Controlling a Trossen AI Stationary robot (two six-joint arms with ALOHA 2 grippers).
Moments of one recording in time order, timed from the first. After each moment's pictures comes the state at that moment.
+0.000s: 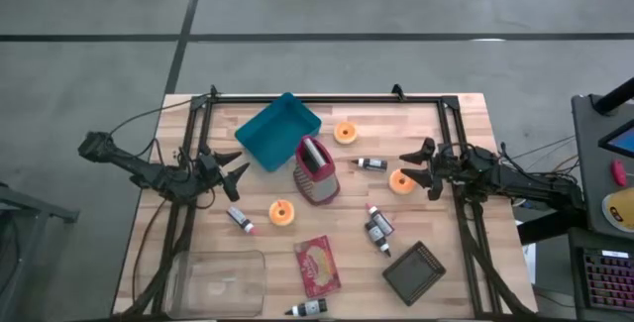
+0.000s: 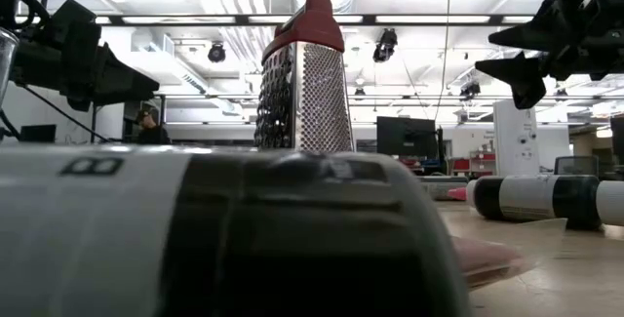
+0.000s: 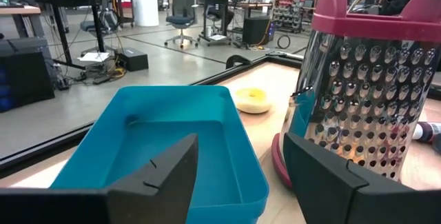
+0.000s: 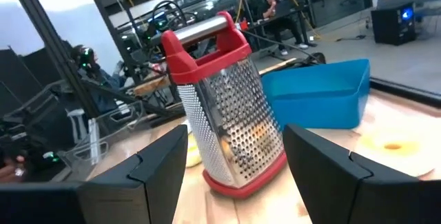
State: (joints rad) left arm -0.41 0.25 0.01 0.04 -1.02 -0.22; right arm -0.19 0.05 0.01 0.09 -0.07 0.39
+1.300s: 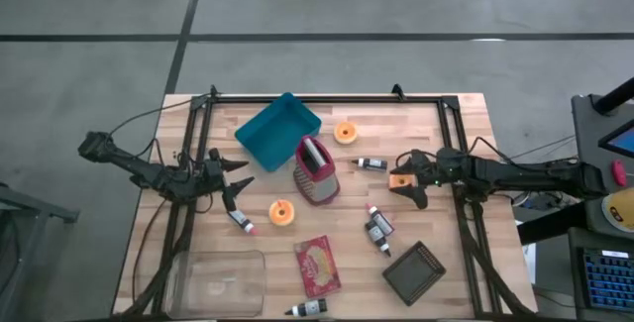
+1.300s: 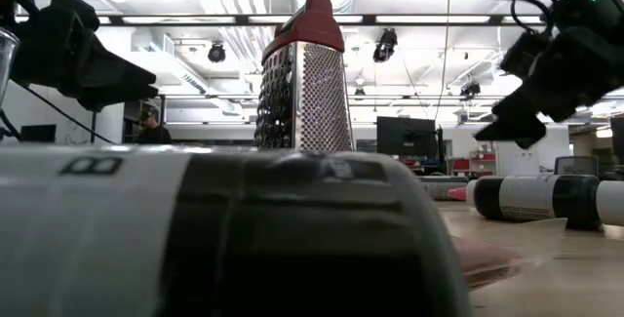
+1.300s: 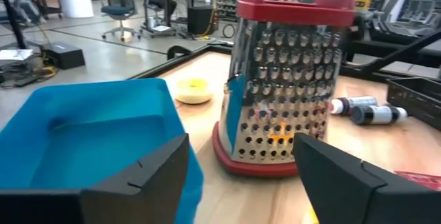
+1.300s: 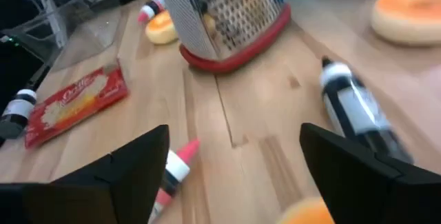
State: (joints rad) left arm -0.41 0.25 0.01 0.06 -0.78 -0.20; right arm -0.19 0.54 0.09 0.04 -0.18 0.31
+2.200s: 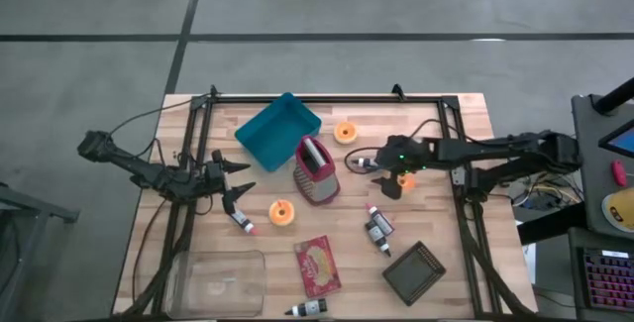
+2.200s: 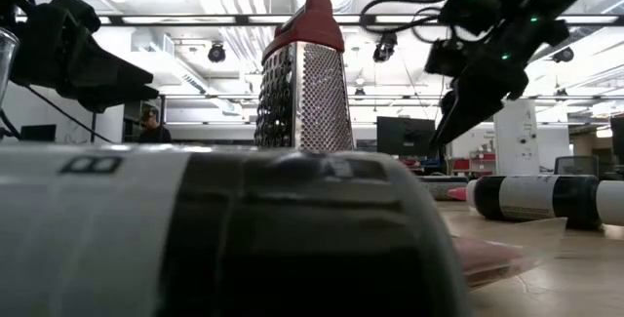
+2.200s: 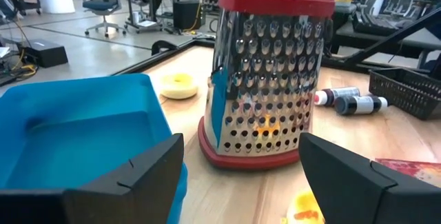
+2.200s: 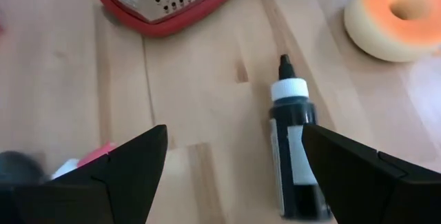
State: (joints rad) left arm -0.41 0.28 0.01 0.06 -0.72 -0.20; right arm -0.19 1.24 0.60 -0.26 -0.01 0.05
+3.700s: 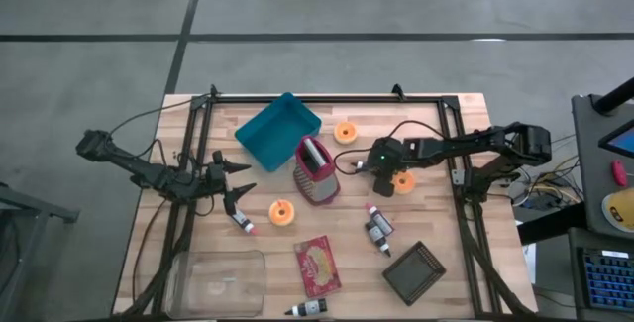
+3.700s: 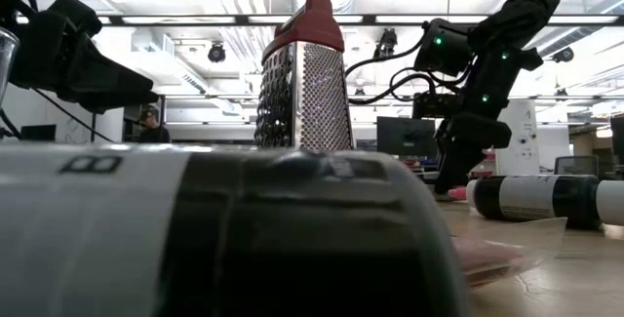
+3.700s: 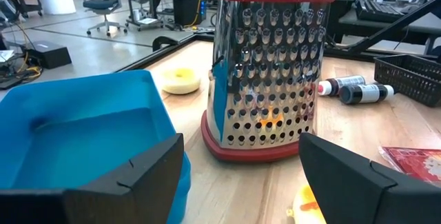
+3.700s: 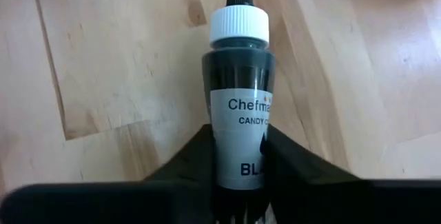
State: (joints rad) left arm -0.41 0.30 0.01 0.06 -0.72 -0.18; right arm -0.24 1.48 0.63 -0.25 0.05 0.02
